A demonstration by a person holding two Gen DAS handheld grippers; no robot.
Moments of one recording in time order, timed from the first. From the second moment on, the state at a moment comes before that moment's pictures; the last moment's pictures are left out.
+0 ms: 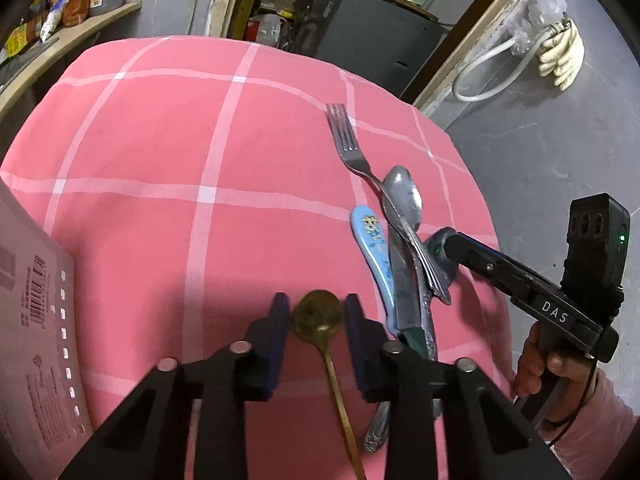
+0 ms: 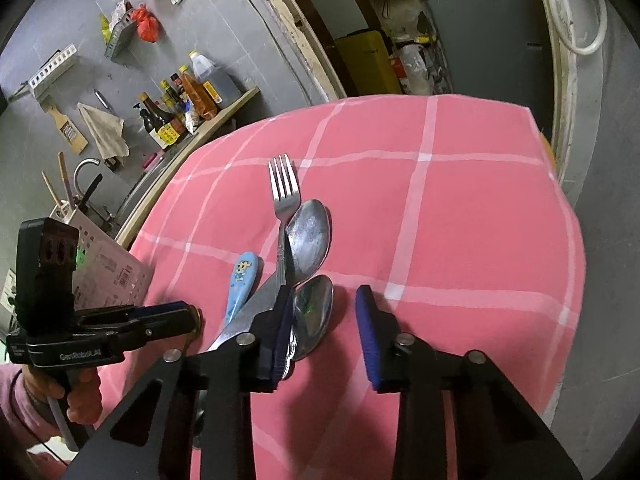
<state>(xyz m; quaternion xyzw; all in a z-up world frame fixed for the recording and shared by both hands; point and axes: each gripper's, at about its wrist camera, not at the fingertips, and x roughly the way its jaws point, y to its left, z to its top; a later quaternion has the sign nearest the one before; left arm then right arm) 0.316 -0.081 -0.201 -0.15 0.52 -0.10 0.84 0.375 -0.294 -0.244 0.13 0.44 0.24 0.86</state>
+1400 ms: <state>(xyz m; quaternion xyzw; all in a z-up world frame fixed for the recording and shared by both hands) 0.267 -0.074 -0.069 -0.05 0.38 -0.08 0.92 0.263 -0.300 -0.081 0.06 0.29 0.10 0.95</state>
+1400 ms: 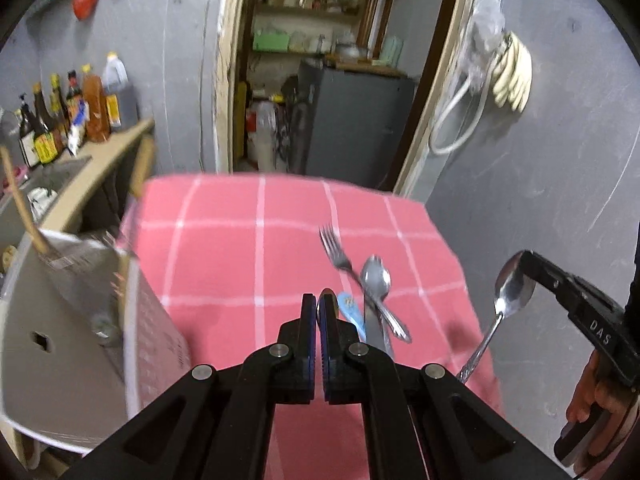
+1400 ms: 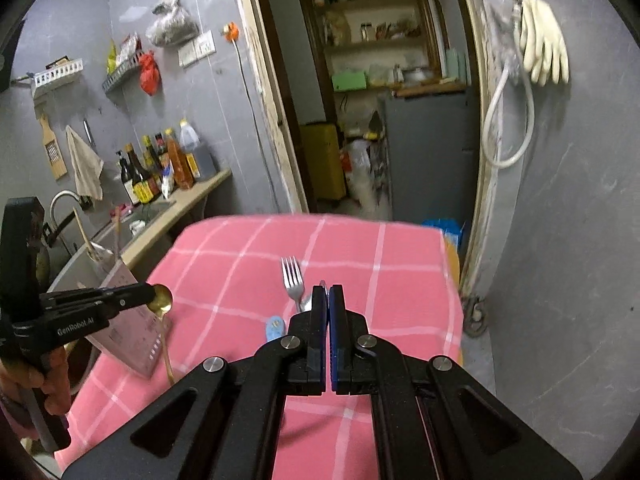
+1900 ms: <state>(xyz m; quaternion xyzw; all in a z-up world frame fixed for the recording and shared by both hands) 0.228 0.007 0.045 -0.04 0.23 -0.02 0.97 0.245 -0.199 0.033 0.03 0.17 0.16 0.97</state>
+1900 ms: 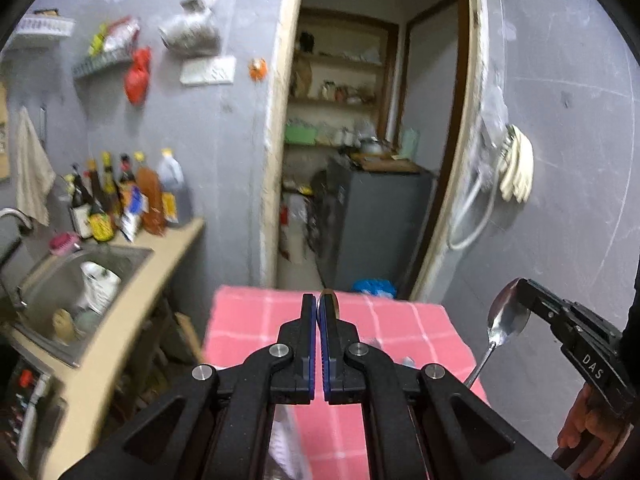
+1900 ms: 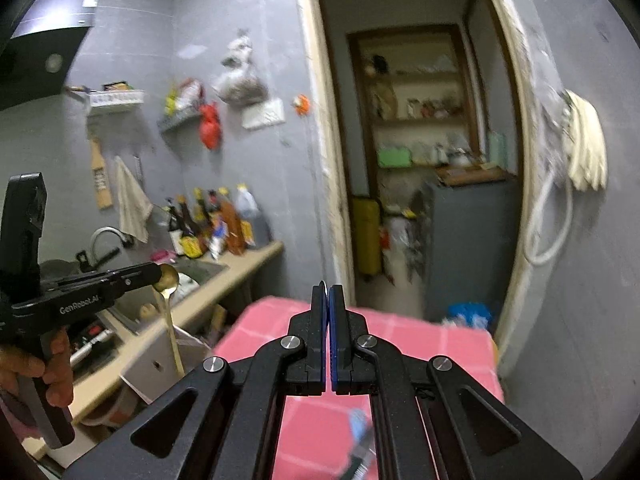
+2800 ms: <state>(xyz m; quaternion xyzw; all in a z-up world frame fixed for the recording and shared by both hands) 0.231 0.080 0.001 0.01 0.23 0.04 0.97 0.250 -0.042 -0.007 -0.09 0.18 0.21 0.96</state>
